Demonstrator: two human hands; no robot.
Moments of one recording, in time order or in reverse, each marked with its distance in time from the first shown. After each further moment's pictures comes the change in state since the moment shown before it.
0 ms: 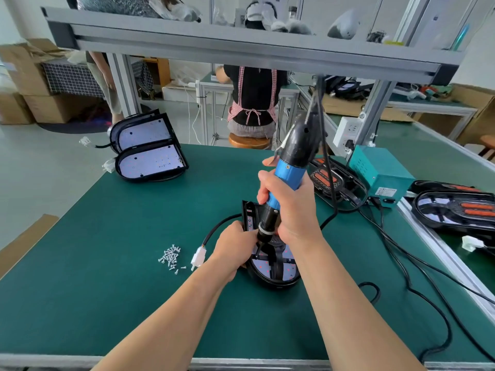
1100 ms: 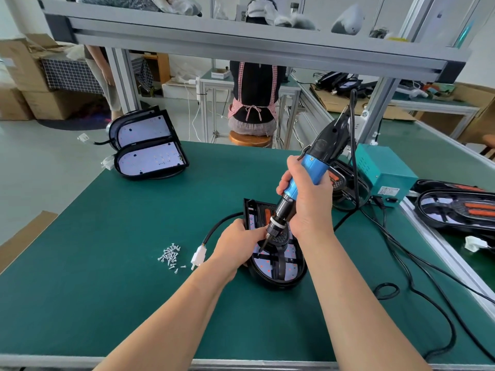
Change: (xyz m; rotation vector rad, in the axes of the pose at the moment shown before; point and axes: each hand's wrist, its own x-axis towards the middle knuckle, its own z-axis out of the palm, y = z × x) left_hand -0.017 0.014 -0.004 -0.058 -0.085 -0.006; right_hand 0.015 0.003 -0.017 0.057 0.277 0.067
